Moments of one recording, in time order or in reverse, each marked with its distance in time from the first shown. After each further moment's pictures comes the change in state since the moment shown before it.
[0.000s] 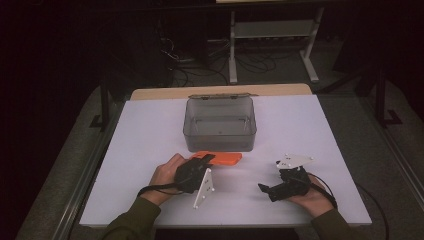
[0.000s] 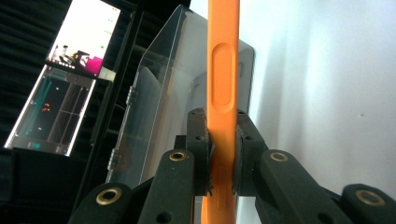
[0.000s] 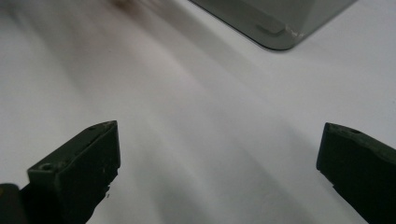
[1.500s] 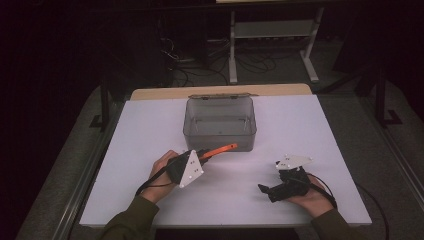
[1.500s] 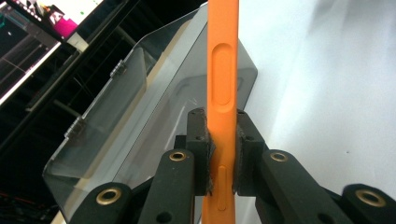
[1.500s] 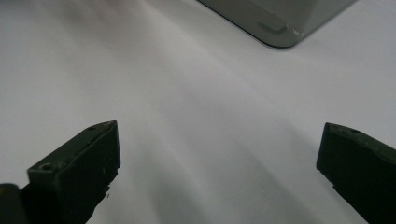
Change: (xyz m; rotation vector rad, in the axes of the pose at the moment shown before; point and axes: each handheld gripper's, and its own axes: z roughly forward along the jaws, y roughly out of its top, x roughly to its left) left arm 0.025 -0.021 0.000 -0.062 -0.099 -0.389; right arm 0.001 -0.001 0.001 0.011 -0.001 -0.008
